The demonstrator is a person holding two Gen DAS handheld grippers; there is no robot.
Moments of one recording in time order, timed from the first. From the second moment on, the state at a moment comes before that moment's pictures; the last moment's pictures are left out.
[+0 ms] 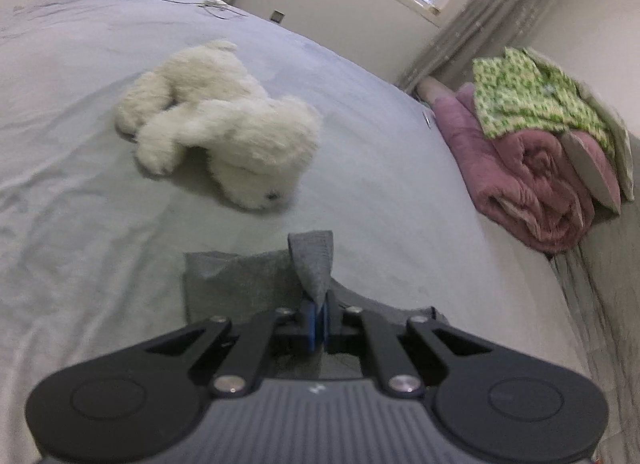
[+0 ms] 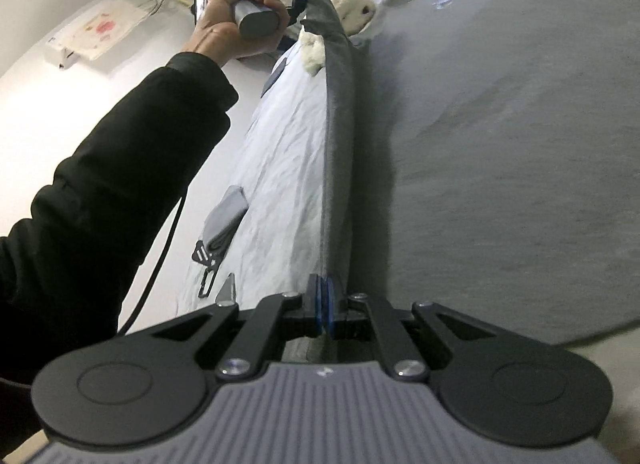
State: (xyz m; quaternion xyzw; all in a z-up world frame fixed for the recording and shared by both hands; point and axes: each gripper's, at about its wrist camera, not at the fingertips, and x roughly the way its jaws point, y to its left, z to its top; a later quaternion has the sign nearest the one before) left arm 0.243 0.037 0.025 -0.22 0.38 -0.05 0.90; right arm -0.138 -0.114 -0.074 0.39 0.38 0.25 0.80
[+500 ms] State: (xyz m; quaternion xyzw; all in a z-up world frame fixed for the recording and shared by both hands) left arm 0.265 -0.055 -0.015 -0.11 0.42 -0.03 0.90; right arm -0.136 -0.138 -0.092 0.37 0.39 0.22 0.81
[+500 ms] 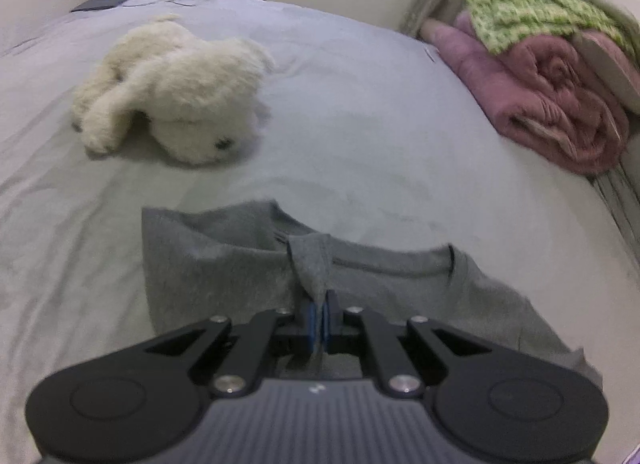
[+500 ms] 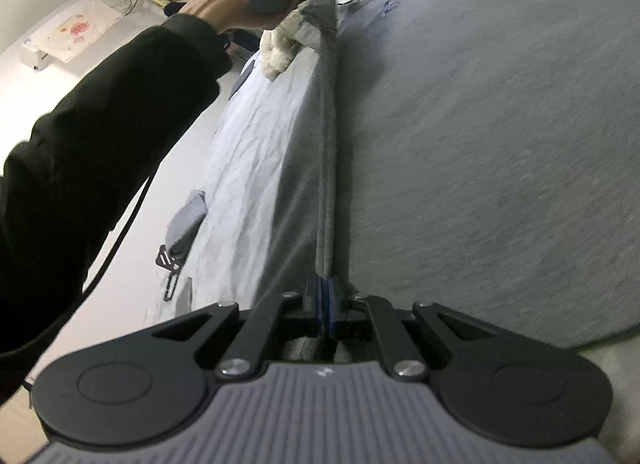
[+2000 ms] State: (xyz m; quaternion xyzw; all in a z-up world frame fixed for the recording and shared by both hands) left arm 0.105 0.099 -0.033 -0.12 0.39 -0.09 0.91; right arm 0.222 -0.173 -0.035 0.12 0.38 0.10 0.91
